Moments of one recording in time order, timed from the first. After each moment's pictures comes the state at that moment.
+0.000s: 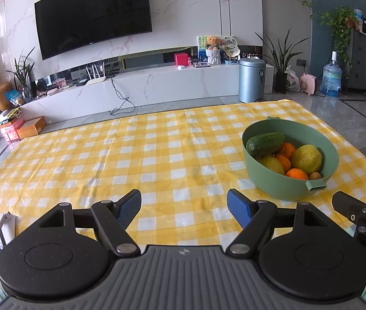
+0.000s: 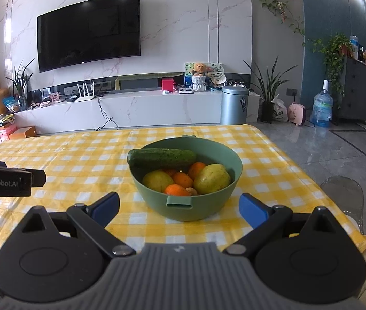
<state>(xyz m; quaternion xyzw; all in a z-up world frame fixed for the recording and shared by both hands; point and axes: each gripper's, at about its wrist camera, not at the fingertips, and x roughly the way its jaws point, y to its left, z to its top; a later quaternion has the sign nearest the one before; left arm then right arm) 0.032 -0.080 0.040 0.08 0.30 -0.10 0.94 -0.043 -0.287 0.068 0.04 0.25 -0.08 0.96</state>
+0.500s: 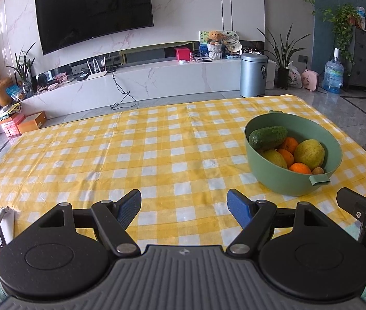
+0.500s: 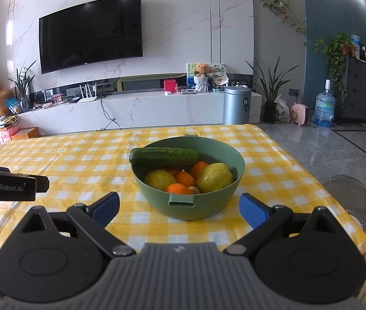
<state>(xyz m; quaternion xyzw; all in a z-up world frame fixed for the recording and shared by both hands) 0.033 -0.079 0.037 0.08 0.31 -0.10 0.94 -0.044 -0.286 0.067 0.04 0.25 -0.08 0.96</state>
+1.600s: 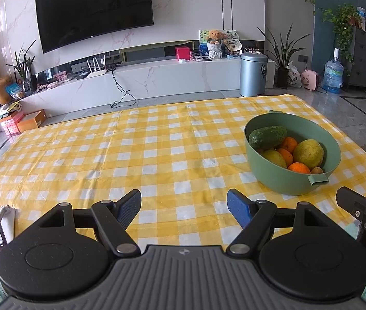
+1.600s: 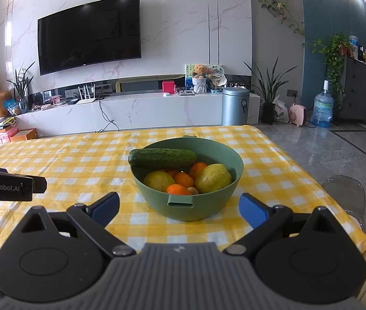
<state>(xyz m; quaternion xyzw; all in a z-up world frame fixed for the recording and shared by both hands) 0.033 -0.077 0.038 0.08 0.32 -0.10 0.94 -0.044 -0.286 0.066 0.05 0.25 -0.08 0.96</state>
